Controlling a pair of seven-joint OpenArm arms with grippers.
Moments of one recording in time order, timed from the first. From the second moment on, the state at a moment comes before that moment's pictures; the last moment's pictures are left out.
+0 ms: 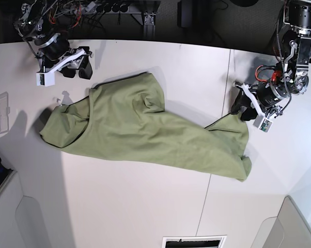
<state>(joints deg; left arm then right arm) 5.2 -28.9 -0.6 78.1 -26.0 -27.5 23.2 -23.0 -3.0 23.1 102.7 28.1 26.2 -47.7</state>
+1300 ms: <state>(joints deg) 16.4 -42.0 -13.5 88.6 -30.6 -28.0 28.3 -5.4 -5.8 14.5 119.9 30.3 29.2 -45.9</state>
